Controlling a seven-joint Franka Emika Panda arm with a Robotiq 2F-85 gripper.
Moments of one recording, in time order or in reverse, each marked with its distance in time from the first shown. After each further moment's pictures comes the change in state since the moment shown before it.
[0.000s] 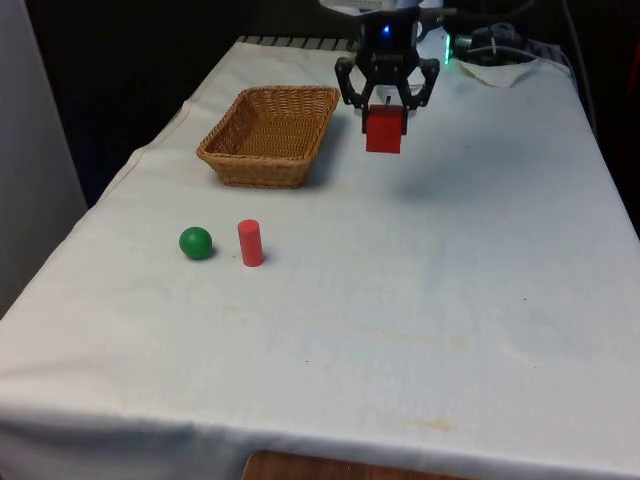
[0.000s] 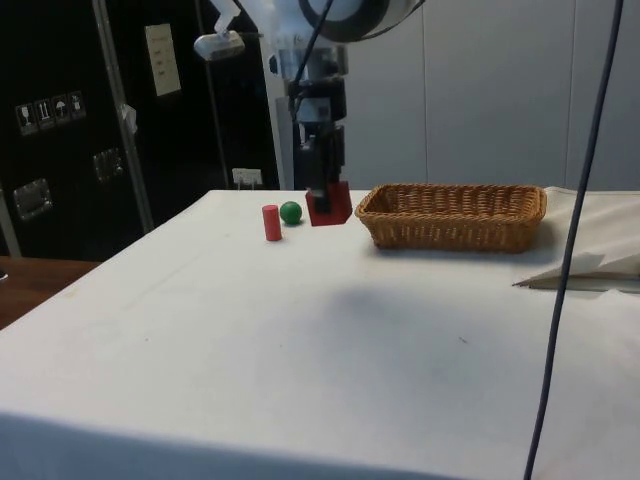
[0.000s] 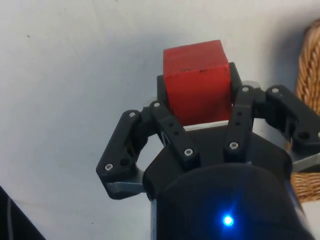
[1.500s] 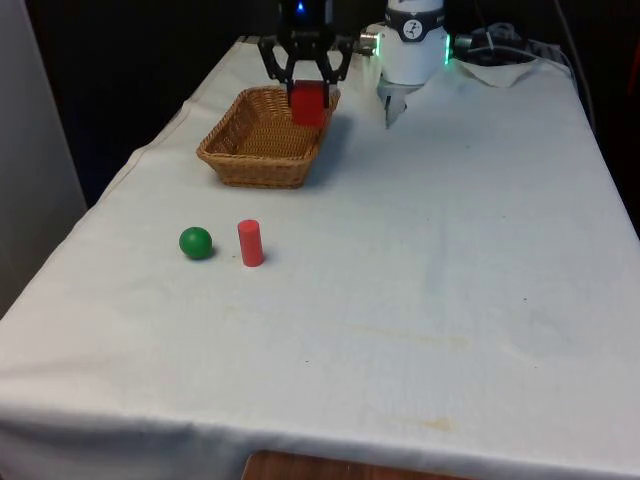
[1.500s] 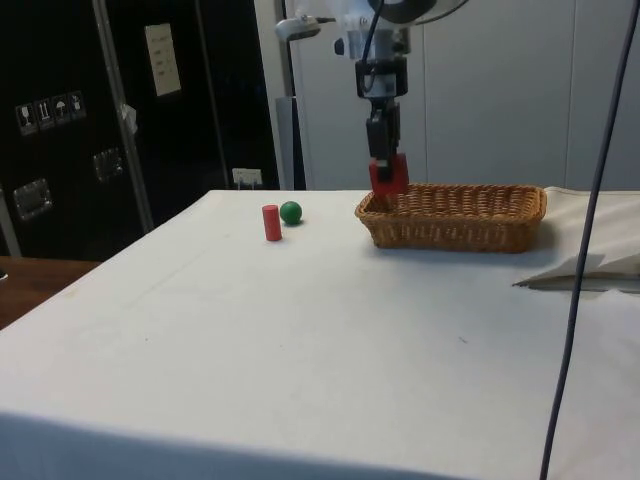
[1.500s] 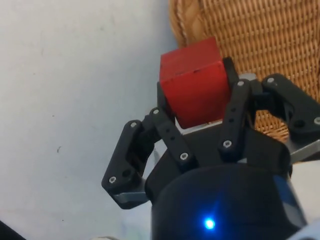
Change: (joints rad) arm -0.039 -0.134 -0.231 -0.116 -0.139 -0.002 -0.188
